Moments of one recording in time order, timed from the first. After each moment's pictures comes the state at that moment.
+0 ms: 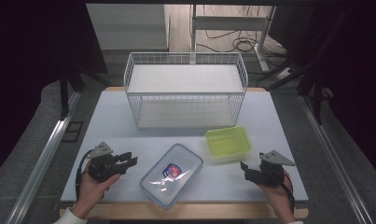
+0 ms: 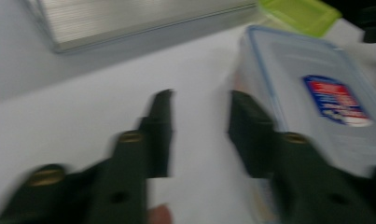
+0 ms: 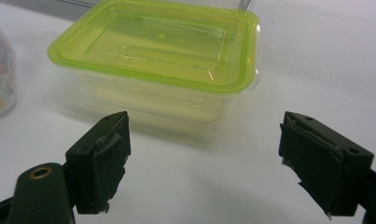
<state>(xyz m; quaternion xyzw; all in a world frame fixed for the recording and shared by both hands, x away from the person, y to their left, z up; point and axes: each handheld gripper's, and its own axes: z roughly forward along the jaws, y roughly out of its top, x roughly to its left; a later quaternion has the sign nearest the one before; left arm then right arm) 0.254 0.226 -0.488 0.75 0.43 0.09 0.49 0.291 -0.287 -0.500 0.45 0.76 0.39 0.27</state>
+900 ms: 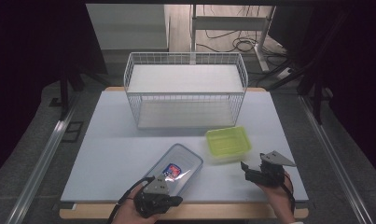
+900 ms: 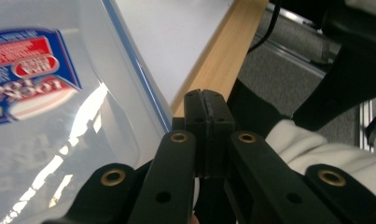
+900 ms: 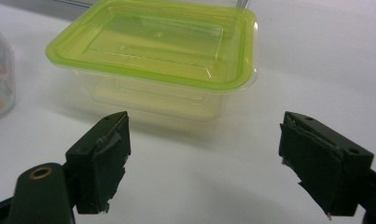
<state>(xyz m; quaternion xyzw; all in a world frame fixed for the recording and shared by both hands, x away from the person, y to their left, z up) 0.192 0.086 -0.483 0.87 0.26 -0.01 0.41 0.290 -0.288 -0.501 0.45 0.76 0.39 0.27</state>
